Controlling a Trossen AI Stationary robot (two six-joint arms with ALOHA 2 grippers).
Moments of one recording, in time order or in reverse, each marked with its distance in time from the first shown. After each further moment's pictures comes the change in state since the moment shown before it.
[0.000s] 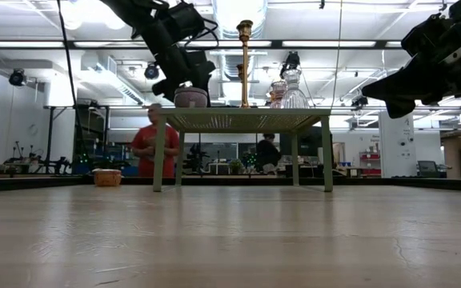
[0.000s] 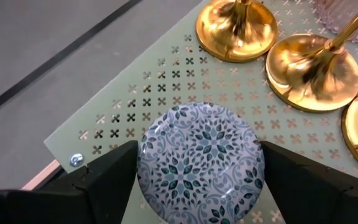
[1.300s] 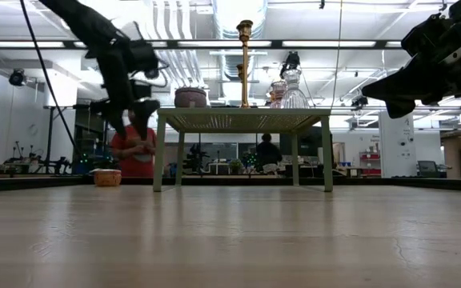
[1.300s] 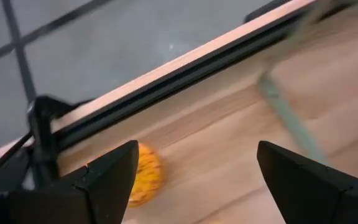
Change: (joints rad) left arm 0.300 -0.201 -0.322 -0.064 -0.066 -0.033; right arm 0.000 0.000 0.000 0.000 0.000 0.000
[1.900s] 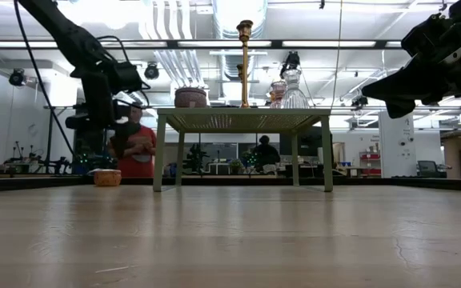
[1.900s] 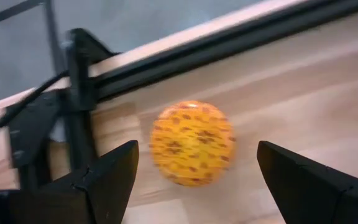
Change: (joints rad) left arm 0.166 0.000 -0.167 0.091 -0.017 0.000; right arm 0.000 0.000 0.000 0.000 0.000 0.000
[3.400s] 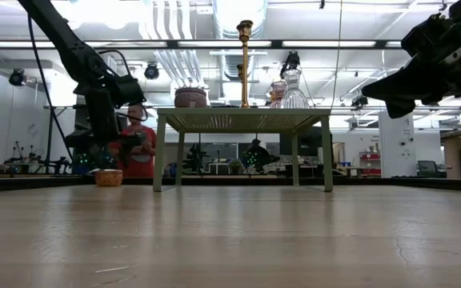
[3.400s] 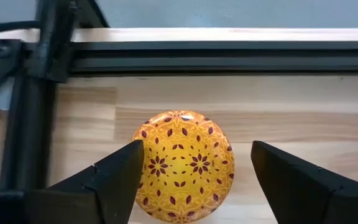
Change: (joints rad) left arm 0.021 0.102 -0.055 0.174 0.032 -0.307; right arm 0.000 0.000 0.000 0.000 0.000 0.000
